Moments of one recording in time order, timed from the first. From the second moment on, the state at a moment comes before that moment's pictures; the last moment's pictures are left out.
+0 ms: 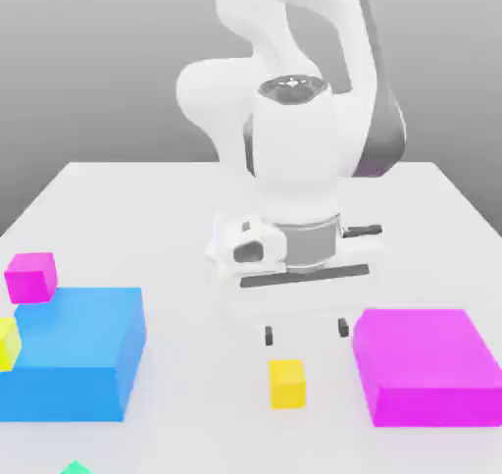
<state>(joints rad) 0.23 0.04 -0.09 -2.78 0.06 2.85 0.80</state>
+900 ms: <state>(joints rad) 0.21 0.18 -0.07 -2.77 0.02 2.96 0.82</state>
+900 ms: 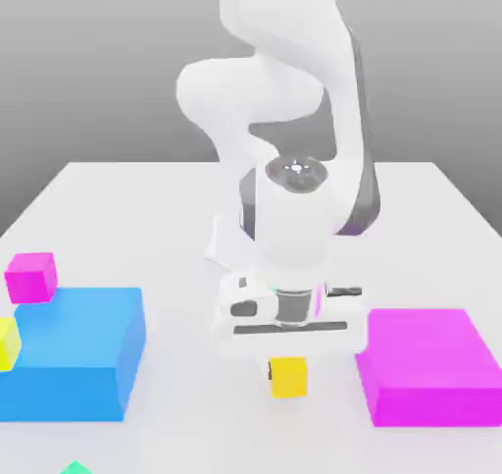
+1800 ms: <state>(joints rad) -0.15 0.45 -0.18 -2.14 0.15 2.58 0.36</state>
